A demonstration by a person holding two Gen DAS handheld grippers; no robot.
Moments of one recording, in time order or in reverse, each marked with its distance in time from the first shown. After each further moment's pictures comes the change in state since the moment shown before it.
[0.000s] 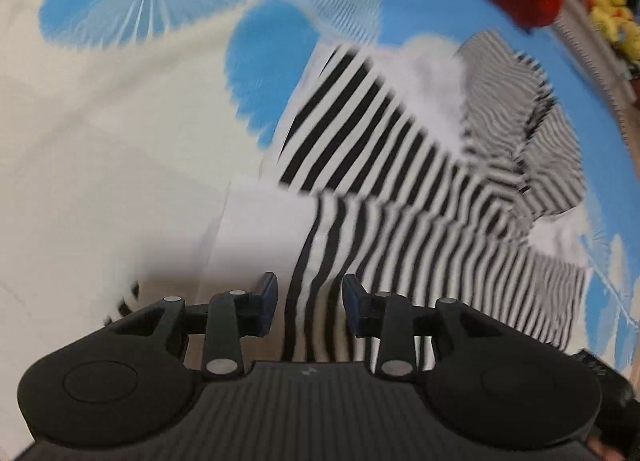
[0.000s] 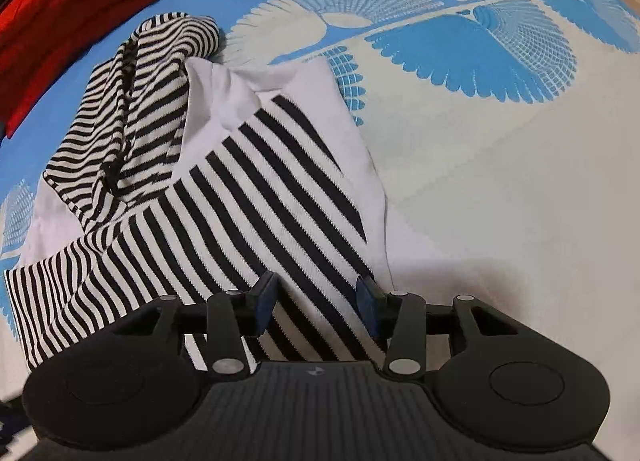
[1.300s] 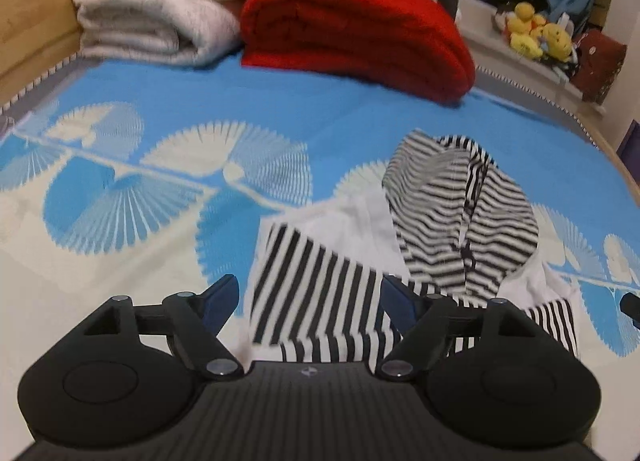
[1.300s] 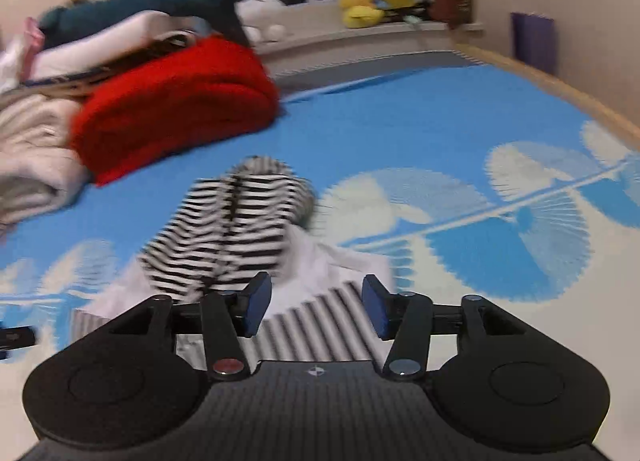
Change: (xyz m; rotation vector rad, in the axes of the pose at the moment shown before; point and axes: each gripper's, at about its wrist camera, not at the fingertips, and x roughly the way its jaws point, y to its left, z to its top) left arm -0.082 -0.061 0.002 0.302 -0.485 0.045; right arm -0.097 0.005 0.021 -0.241 -0.413 0.217
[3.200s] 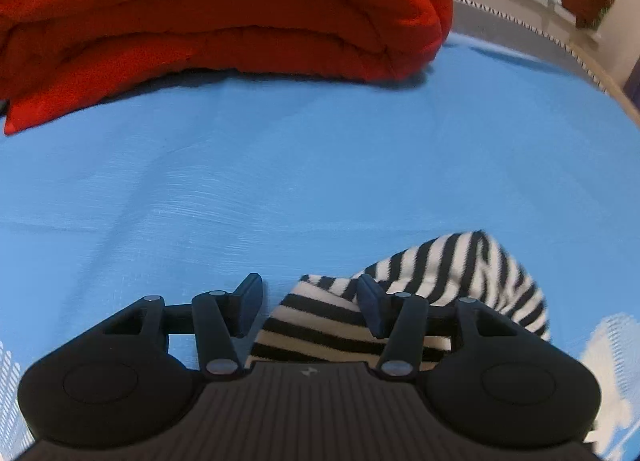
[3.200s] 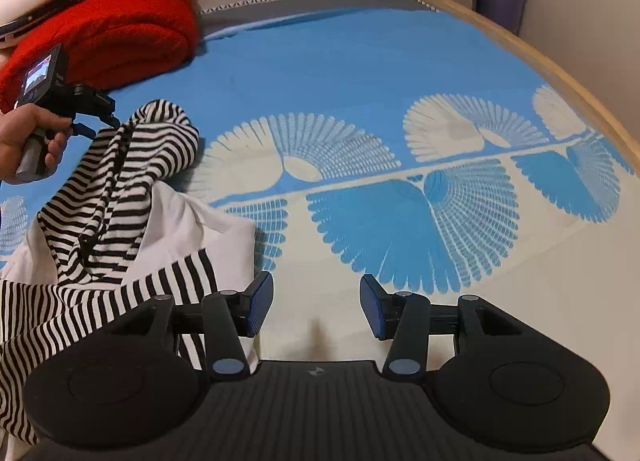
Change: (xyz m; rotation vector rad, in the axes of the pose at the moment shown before) left arm 0.370 -0.193 0.208 0.243 0.198 -0.114; right arm 0.037 -0.092 0.019 -0.038 0.226 -0.208
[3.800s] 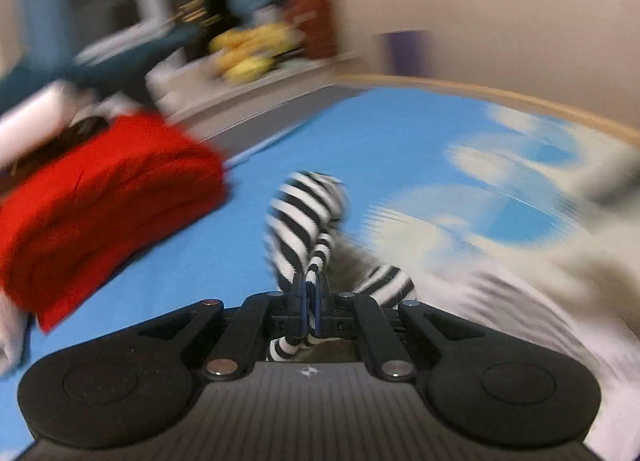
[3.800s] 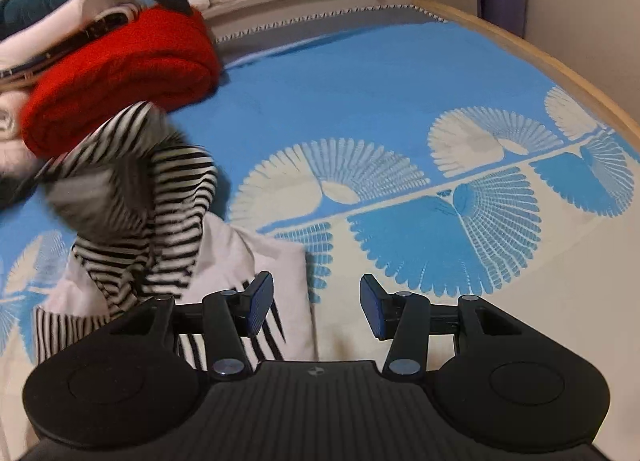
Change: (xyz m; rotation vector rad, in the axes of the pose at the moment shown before) left arm -0.313 0.005 -0.231 0.694 -0.455 -0.279; right arm -0.036 0.020 0.009 0.072 -0.073 0.074
